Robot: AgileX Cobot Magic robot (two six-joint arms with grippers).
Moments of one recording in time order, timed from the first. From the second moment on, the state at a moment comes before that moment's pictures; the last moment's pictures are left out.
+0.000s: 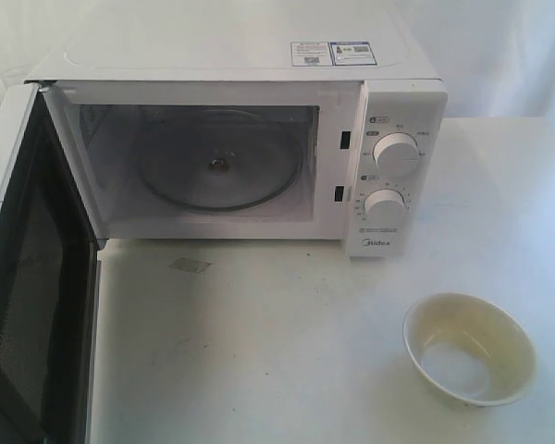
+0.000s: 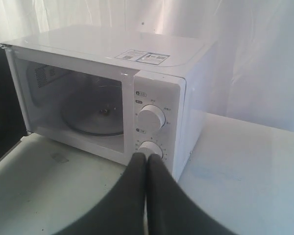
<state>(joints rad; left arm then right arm) 0.05 0.00 0.02 -0.19 0.34 0.15 0.81 0.14 -0.54 -0.70 0.75 0.64</state>
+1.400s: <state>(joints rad) 0.05 0.47 -1.01 -0.52 1.02 0.59 0.81 0.14 -0.54 -0.66 0.79 0.64</state>
